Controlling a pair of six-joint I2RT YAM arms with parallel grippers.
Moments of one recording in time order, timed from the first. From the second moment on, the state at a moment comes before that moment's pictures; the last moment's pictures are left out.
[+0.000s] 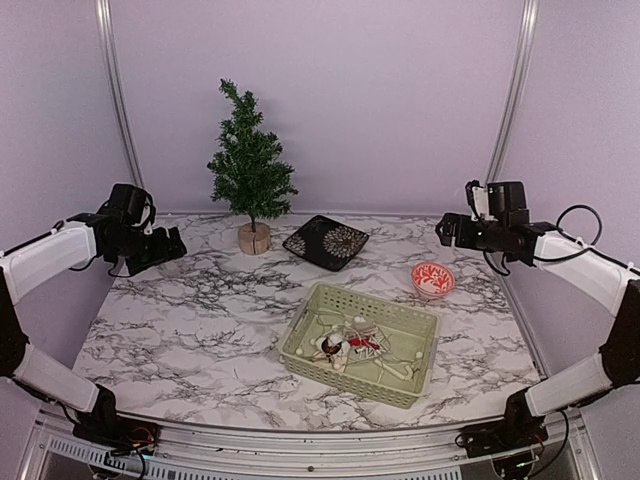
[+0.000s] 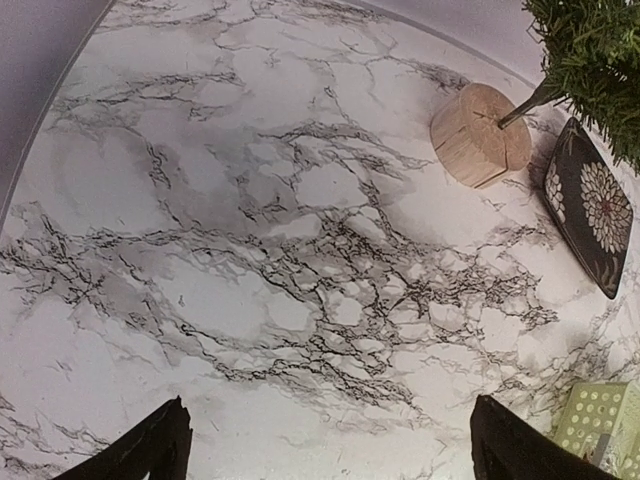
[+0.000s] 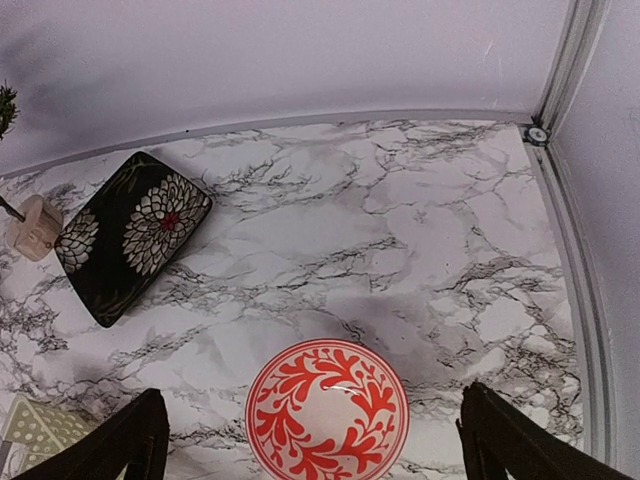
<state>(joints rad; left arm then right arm) -0.18 1.37 1.04 -0.54 0.00 -0.44 0.20 1.32 1.01 -0.26 0.00 0.21</state>
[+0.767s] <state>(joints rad) -0.21 1.33 0.79 -0.52 0.24 -0.38 0.72 1.63 1.38 -0.47 -0.22 0.05</state>
